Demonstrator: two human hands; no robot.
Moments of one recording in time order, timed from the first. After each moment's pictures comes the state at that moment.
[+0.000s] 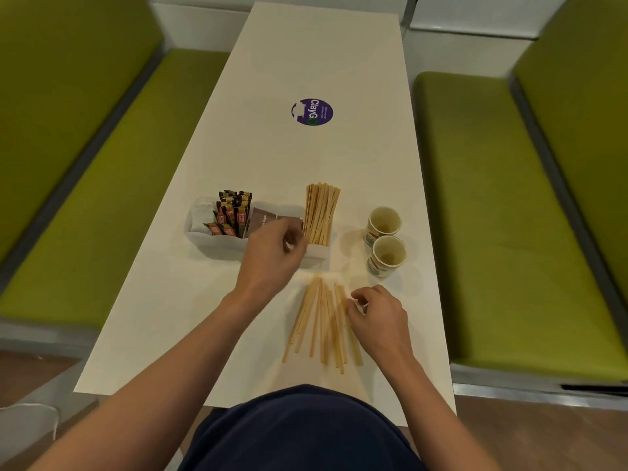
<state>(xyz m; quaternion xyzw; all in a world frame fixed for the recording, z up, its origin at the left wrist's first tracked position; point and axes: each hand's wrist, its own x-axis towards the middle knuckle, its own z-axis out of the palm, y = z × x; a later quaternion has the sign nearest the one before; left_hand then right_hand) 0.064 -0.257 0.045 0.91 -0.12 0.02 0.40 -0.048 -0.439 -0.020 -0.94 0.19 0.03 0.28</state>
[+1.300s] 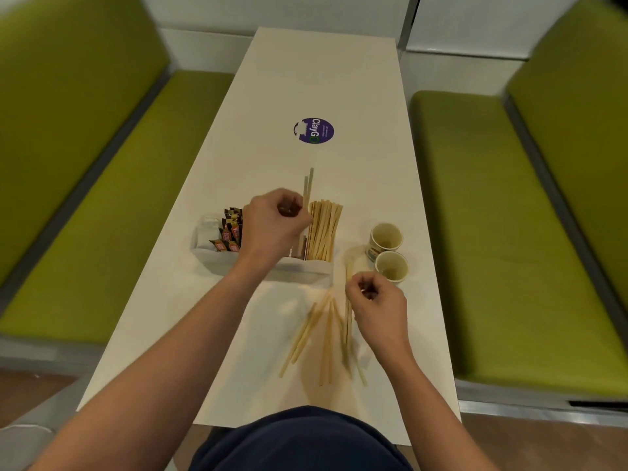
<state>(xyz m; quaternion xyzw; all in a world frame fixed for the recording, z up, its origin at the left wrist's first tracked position) 0.105 -0.269 0.098 0.84 -0.03 0.03 0.54 -0.026 -0.421 0.032 -0.77 0.25 -0.08 0.58</state>
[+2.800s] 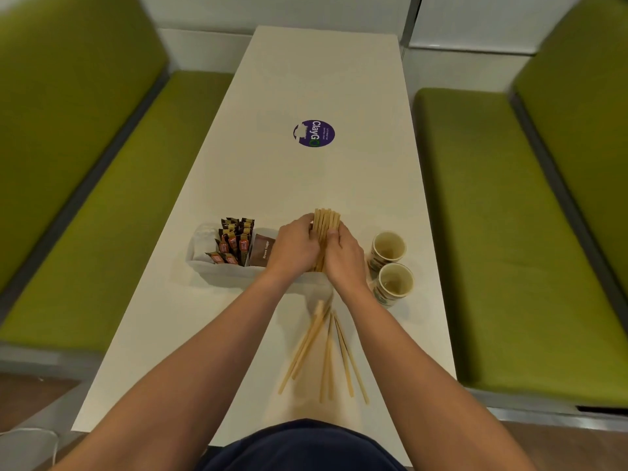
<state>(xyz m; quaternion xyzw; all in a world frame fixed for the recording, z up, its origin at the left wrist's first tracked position) 0.137 -0.303 0.041 0.91 -0.09 -0.08 0.39 0.096 -0.402 0.025 -0.83 0.20 -0.04 0.52</state>
